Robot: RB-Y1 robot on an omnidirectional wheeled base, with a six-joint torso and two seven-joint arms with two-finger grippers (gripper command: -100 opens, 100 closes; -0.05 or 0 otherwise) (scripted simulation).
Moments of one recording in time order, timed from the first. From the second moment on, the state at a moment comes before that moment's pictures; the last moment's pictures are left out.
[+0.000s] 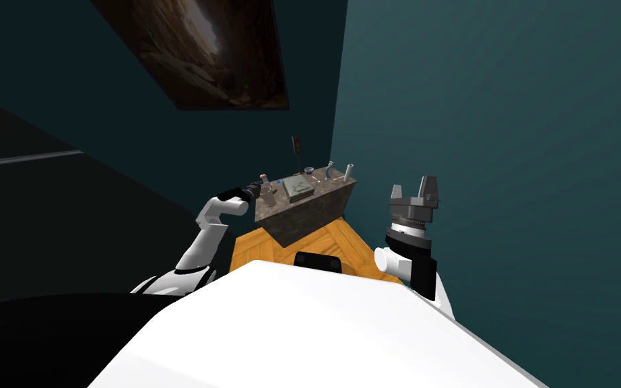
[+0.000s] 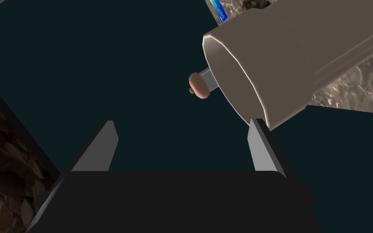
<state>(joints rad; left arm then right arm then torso) 0.00 0.68 0.24 -1.92 0.39 0.78 -0.11 0.45 0.00 -0.04 -2.30 -0.01 -0.44 0.01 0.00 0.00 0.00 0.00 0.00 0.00</state>
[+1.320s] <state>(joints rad) -0.12 0.77 0.29 -1.77 0.53 1.17 -0.10 0.45 0.00 -0.04 -2.30 -0.01 -0.44 0.01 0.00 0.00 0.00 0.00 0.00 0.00</state>
